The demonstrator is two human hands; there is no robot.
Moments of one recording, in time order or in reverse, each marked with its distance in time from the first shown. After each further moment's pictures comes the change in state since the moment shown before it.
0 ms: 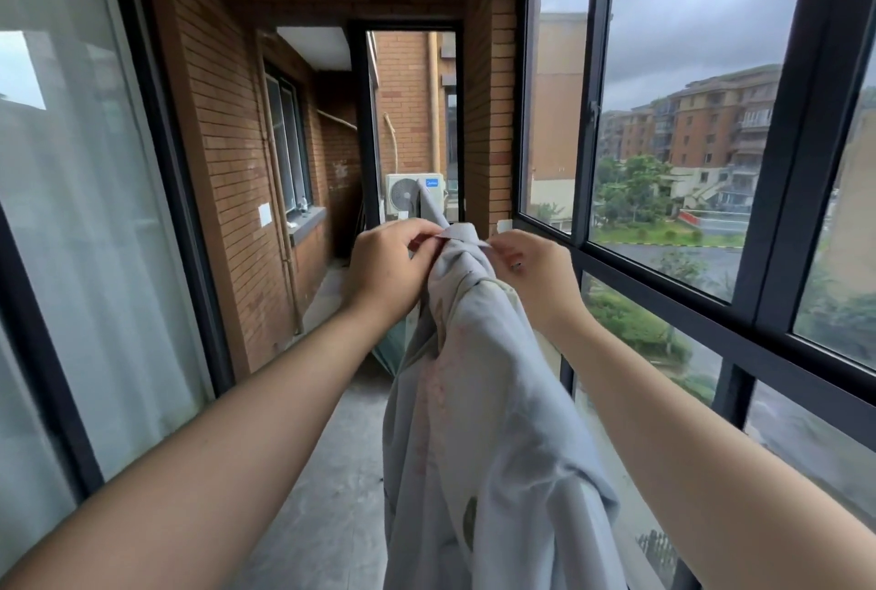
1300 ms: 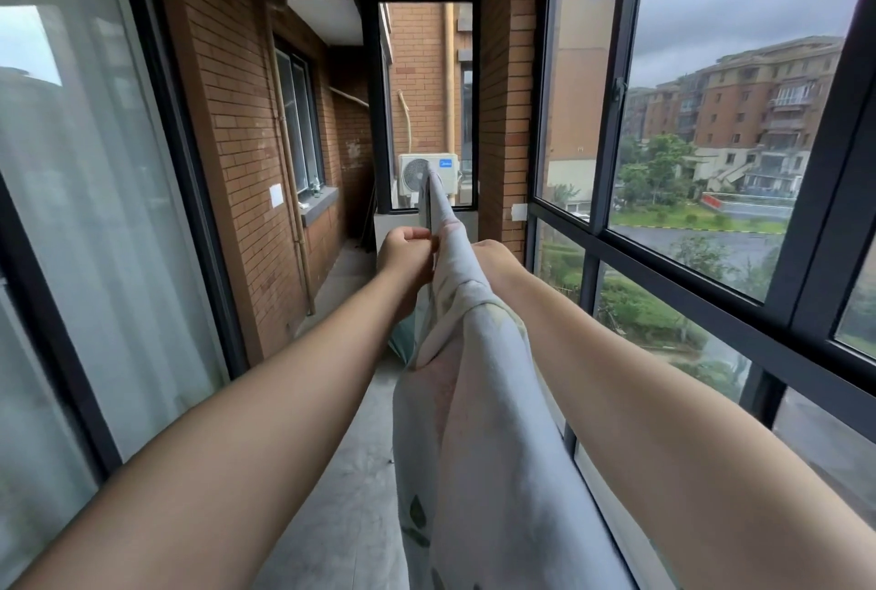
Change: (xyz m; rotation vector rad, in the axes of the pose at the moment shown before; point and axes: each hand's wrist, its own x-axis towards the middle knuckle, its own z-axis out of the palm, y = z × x) left_hand 0.031 -0.047 0.075 -0.627 -0.091 -0.993; right_hand 0.059 0.030 0.076 0.238 -0.340 0.780
